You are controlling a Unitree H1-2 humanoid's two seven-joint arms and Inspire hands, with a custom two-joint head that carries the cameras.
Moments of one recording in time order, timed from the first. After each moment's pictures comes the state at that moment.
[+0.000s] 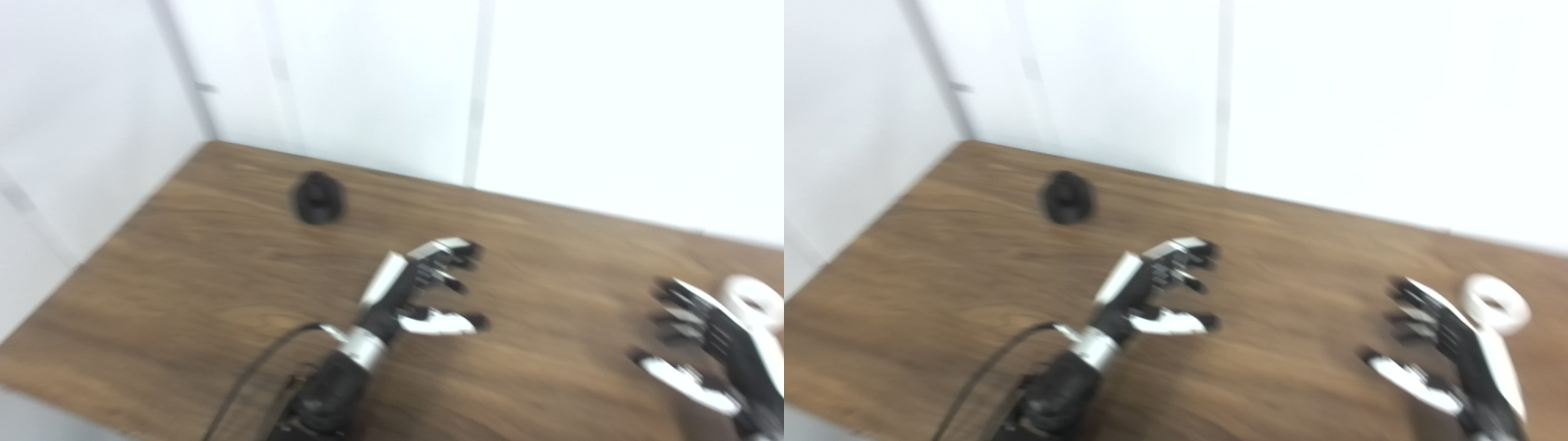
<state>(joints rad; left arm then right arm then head) -0.06 0.07 -0.11 -0.01 0.11 -0.18 -0.12 -0.03 -0.25 -0.02 -0.12 -0.17 -0.05 0.09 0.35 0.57</state>
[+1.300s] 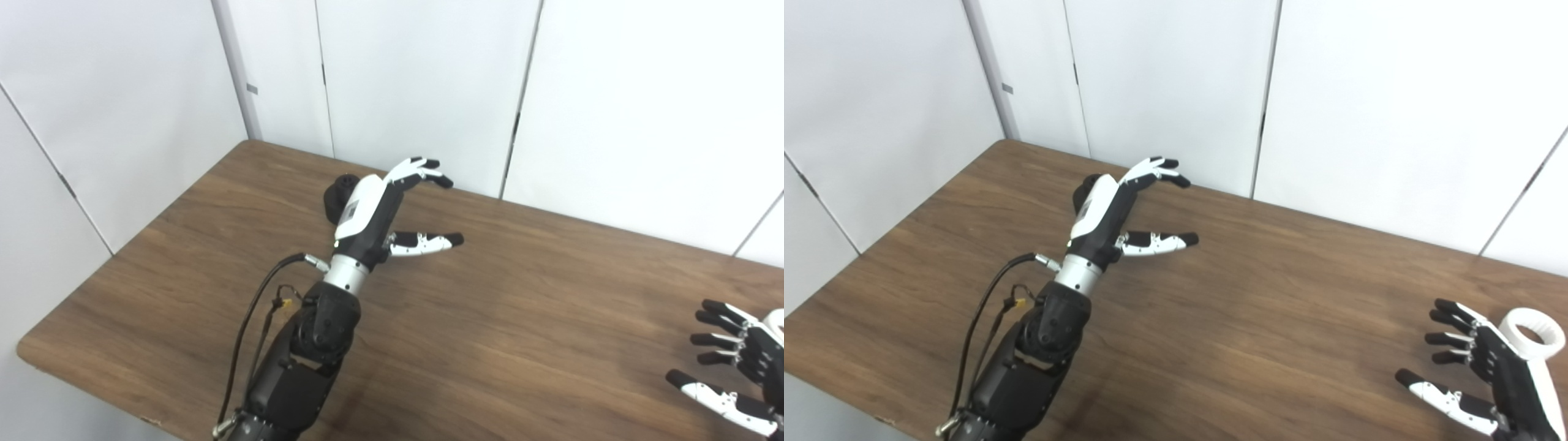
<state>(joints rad) -0.23 0.19 0.01 -0.11 0.54 -0.05 0.10 -0.05 -0.27 -0.03 -0.09 -0.13 -0.05 0.10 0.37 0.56</state>
